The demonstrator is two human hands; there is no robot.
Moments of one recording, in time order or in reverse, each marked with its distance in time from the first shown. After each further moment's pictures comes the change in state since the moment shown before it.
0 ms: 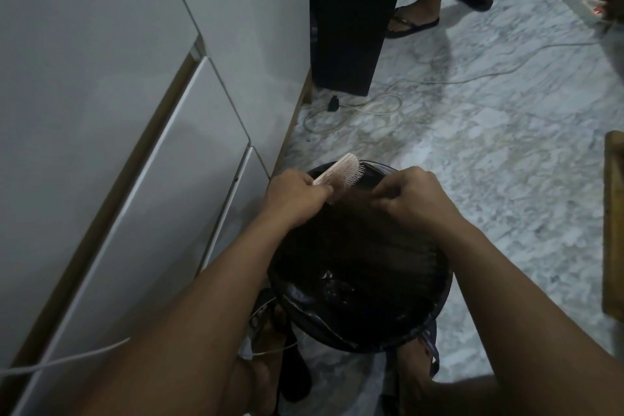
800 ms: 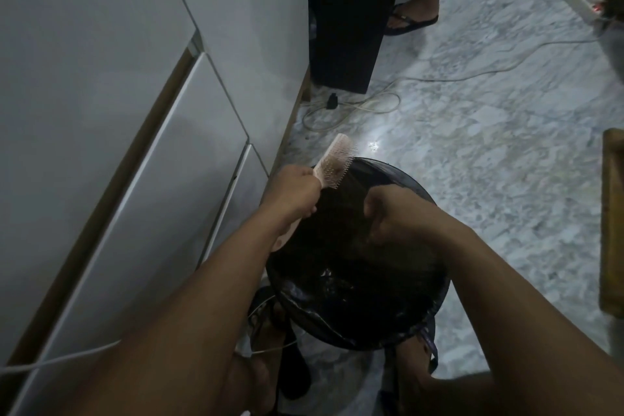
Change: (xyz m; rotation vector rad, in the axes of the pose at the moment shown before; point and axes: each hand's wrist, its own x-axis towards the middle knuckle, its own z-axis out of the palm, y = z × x) left_hand 0.000 0.002 0.000 -0.205 -0.055 -0.033; right_hand -0.009 -0.002 0.008 -0.125 -0.337 0.024
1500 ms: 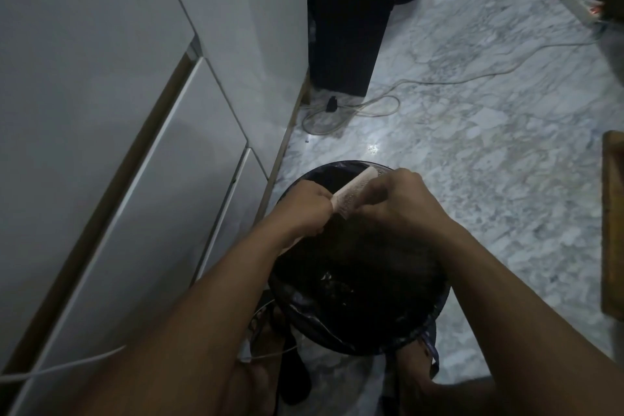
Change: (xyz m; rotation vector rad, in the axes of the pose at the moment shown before) left_hand -0.010 0.002 0.008 0.151 -0.212 -0.004; right_hand -0.001 -0.015 -0.007 0.195 0.269 -0.086
